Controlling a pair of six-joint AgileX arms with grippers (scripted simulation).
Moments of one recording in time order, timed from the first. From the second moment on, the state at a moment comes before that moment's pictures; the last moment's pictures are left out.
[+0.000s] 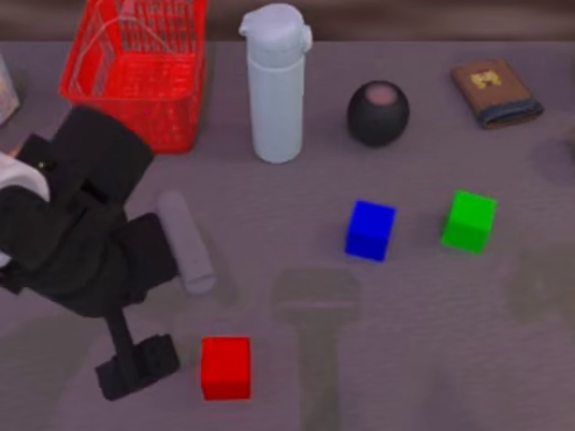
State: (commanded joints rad) left arm -0.53 1.35 0.87 -0.81 -0.01 0.67; right arm 0.07 0.47 0.42 -0.27 0.00 -0.22
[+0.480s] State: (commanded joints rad) left arm -0.23 0.66 0.38 -0.45 -0.01 0.36; right arm 0.18 1.36 1.10 -0.73 0.00 -0.56
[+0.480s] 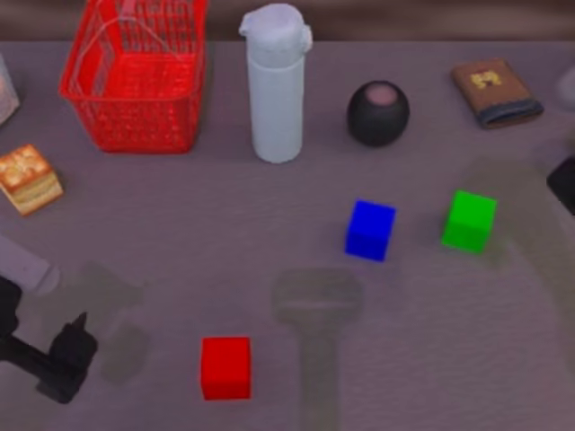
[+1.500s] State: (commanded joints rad) left arm 0.02 0.00 0.00 0.00 0.00 0.00; right arm 0.29 2.20 1.81 -1.18 0.00 -0.92
